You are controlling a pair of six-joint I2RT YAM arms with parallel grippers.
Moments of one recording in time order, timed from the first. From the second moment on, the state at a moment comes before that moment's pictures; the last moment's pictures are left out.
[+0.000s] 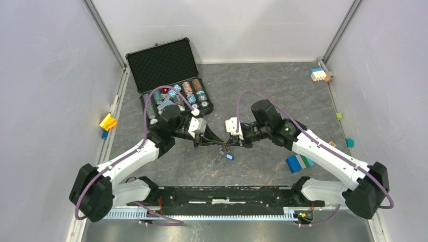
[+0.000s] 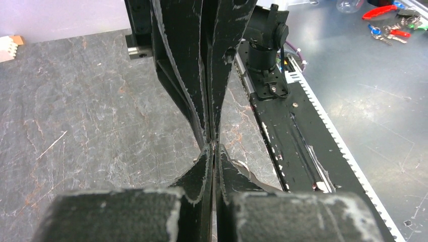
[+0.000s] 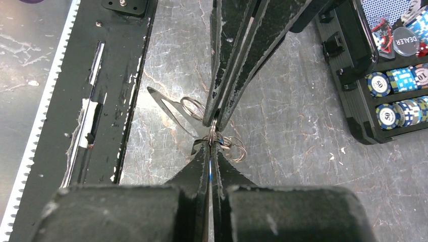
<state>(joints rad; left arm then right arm) -0.61 1.14 0.65 0.32 1.15 0.24 0.76 1.17 0.97 -0.48 -0.74 -0.67</state>
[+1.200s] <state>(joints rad) -0.60 1.14 0.61 0.46 1.17 0.12 0.75 1.09 0.94 -0.45 -0.74 -0.69</state>
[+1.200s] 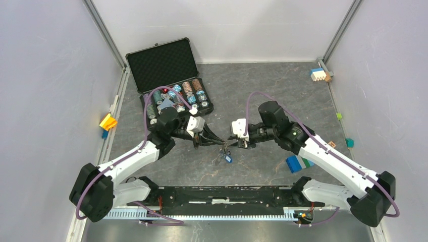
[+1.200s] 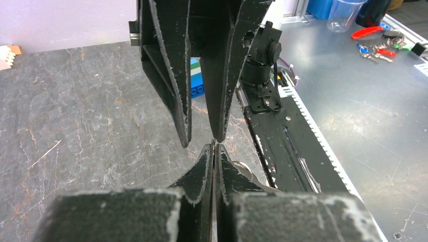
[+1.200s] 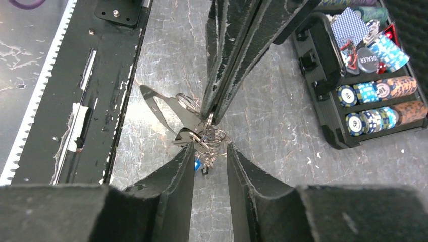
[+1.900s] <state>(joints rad) -0.59 1.14 0.58 0.67 1.15 -0.07 0.74 1.07 0.89 -0.29 -0.79 -0.58</state>
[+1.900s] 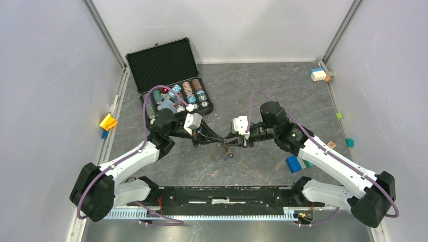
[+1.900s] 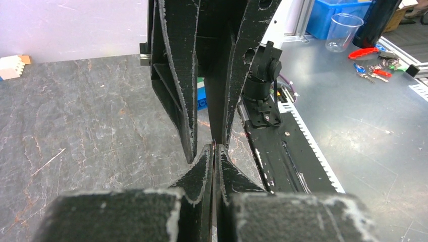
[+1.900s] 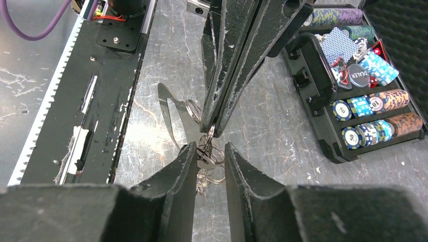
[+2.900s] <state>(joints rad) -0.59 1.15 0.64 0.33 1.07 0.23 0.74 1.13 0.96 -0.43 -0.65 -0.63</state>
